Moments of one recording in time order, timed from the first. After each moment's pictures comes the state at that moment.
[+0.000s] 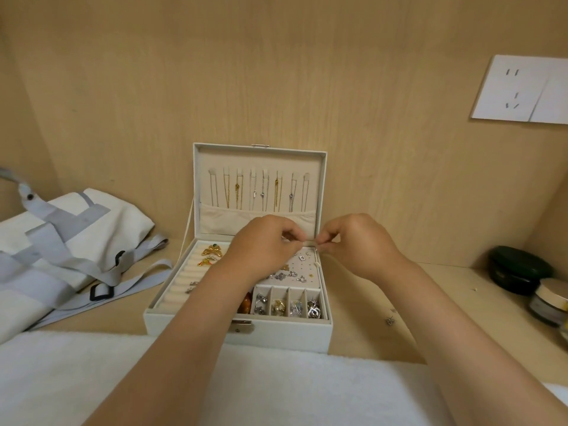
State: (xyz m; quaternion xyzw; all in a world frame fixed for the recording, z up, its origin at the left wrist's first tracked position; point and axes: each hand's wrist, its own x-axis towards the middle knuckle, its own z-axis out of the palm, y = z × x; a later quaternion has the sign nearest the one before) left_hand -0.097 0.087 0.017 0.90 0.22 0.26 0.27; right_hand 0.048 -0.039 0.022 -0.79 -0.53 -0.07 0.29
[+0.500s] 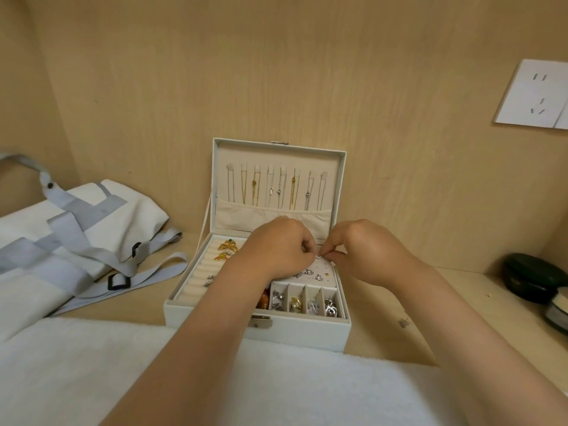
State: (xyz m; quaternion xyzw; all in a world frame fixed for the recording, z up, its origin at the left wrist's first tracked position) left_hand -0.103 0.089 0.018 0.95 0.20 0.19 0.16; right_hand 0.037 -0.035 0.023 -0.77 -0.62 -0.09 0.15
